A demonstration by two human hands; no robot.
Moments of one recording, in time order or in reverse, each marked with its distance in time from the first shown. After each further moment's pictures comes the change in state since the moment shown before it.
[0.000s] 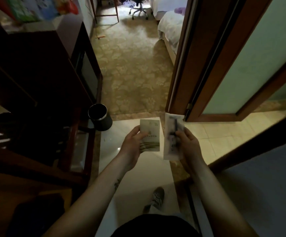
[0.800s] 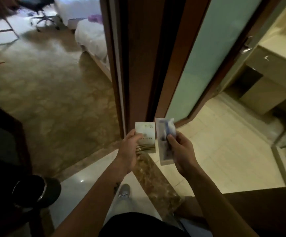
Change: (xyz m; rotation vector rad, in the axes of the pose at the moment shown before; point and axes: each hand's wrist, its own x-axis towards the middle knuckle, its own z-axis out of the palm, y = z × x) left_hand 0.399 0.145 0.171 0.019 -0.333 -0.210; right_hand 0.339 -0.151 -0.029 0.026 0.403 -0.090
